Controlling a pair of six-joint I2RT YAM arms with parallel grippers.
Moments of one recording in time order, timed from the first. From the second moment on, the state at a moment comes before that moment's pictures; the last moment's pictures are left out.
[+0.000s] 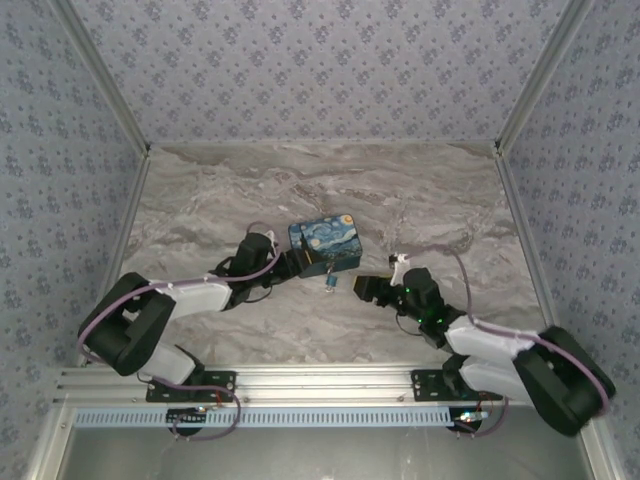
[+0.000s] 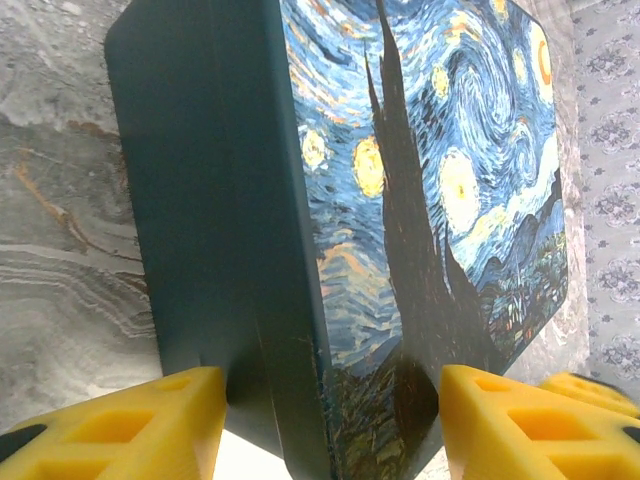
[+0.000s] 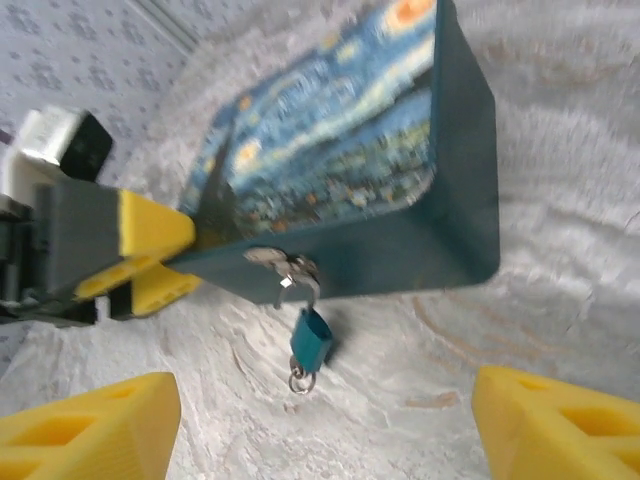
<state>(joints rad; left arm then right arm) -0.65 1.48 0.54 0.33 0.23 -0.97 0.58 0.93 0.15 0.43 -0.16 0.64</state>
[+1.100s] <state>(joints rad) -0.58 1.48 0.67 0.18 0.24 -0.91 0.56 1.29 0.21 0.69 -0.40 0.63</state>
